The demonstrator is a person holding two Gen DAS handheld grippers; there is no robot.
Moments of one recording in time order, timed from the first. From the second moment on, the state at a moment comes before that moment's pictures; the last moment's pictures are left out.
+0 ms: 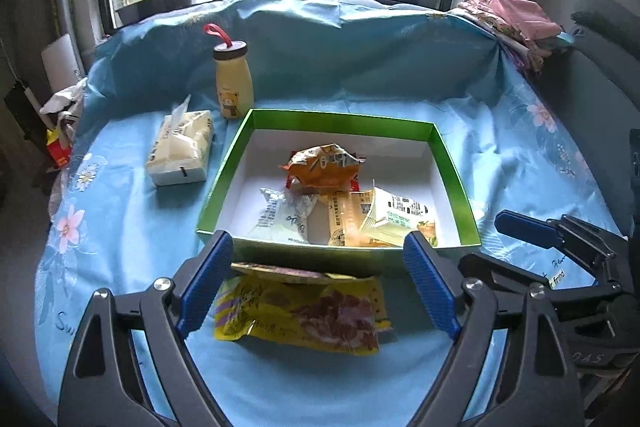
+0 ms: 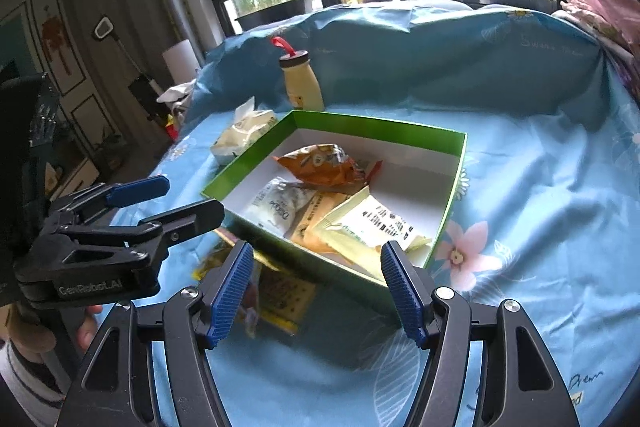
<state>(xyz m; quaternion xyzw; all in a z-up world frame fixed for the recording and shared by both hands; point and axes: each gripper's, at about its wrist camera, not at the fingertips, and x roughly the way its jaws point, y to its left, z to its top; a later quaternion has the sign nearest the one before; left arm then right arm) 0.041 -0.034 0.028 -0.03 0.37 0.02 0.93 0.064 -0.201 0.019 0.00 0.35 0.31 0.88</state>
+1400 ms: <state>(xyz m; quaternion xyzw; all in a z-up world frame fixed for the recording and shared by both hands) 0.002 0.009 -0.003 -0.11 0.41 0.02 0.90 0.029 -0.183 0.004 -0.02 0.38 0.33 0.86</state>
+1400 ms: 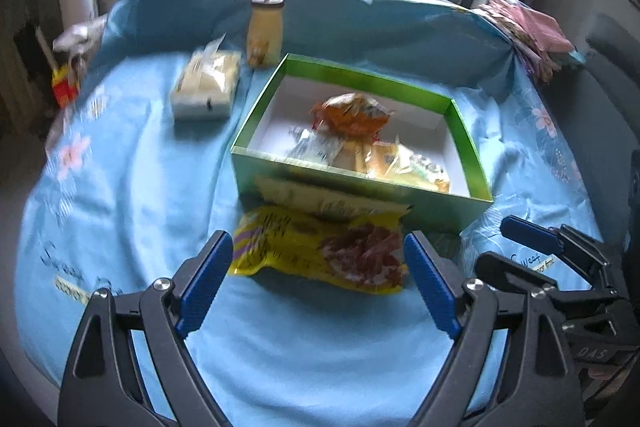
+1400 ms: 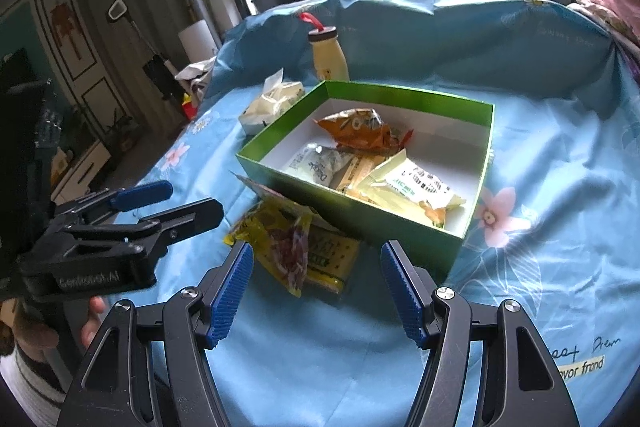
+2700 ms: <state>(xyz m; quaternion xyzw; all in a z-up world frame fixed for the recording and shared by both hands) 0.024 0.088 -0.092 -0.28 0.46 -0.08 0.84 0.058 -0.135 -0.059 -0.02 0.42 0.35 0.84</state>
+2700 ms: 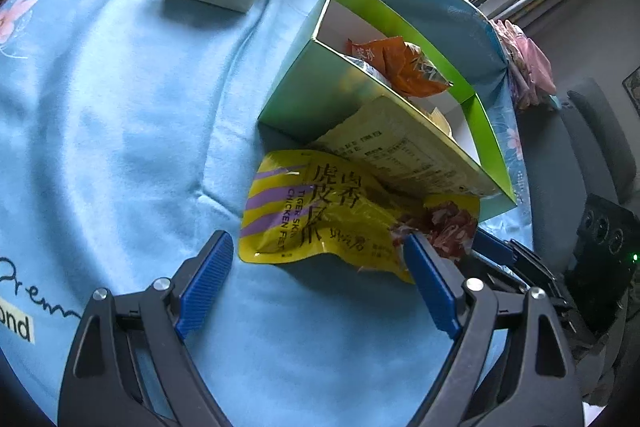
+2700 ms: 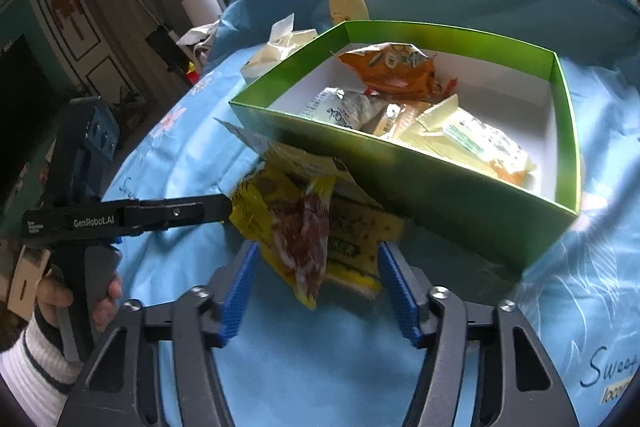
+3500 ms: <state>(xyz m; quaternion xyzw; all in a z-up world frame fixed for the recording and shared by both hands) 0.050 0.087 -0.090 -0.29 0.48 -0.08 0.82 0.083 -0.141 -0.069 0.00 0.44 0.36 0.82</state>
